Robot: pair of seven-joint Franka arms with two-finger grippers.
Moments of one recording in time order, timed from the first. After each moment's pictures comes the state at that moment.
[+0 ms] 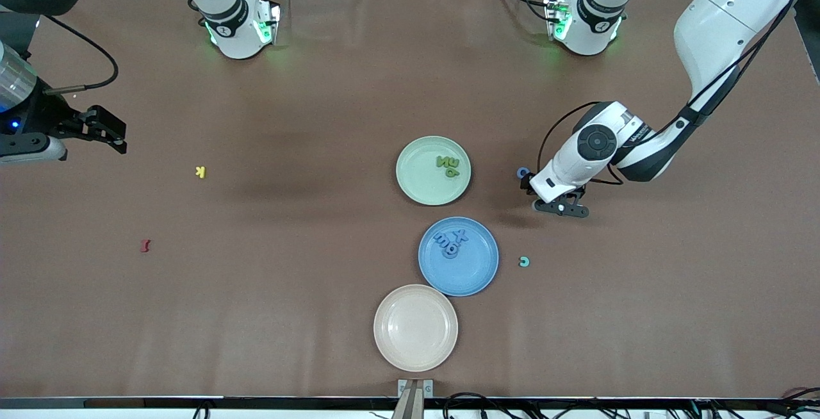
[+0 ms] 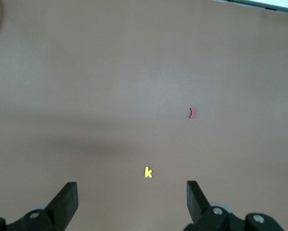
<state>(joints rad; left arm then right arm) 0.46 0.64 -0.79 -2.15 0.73 2.45 -0.65 0.07 0.00 -0.03 -1.65 -0.06 1.71 -0.10</state>
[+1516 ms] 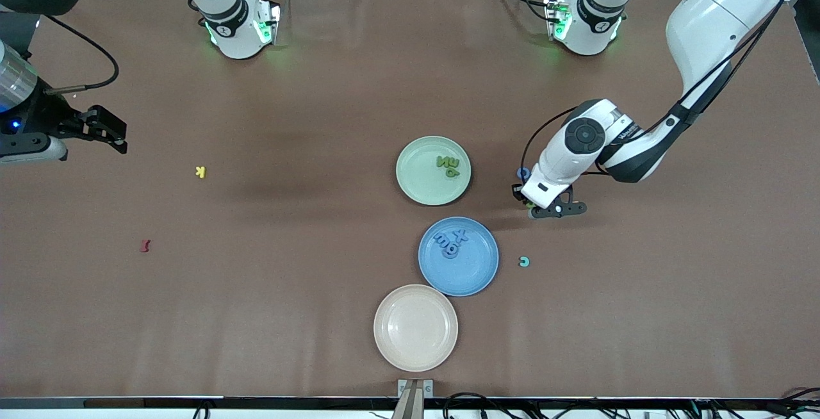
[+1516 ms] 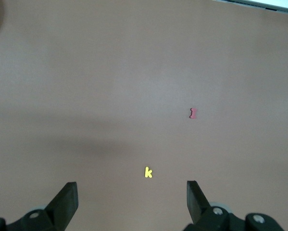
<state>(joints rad) 0.43 0.64 -0.85 -2.09 0.73 2.45 -1.00 0.07 0.00 -0.02 -1.65 -0.06 1.71 -0.10</state>
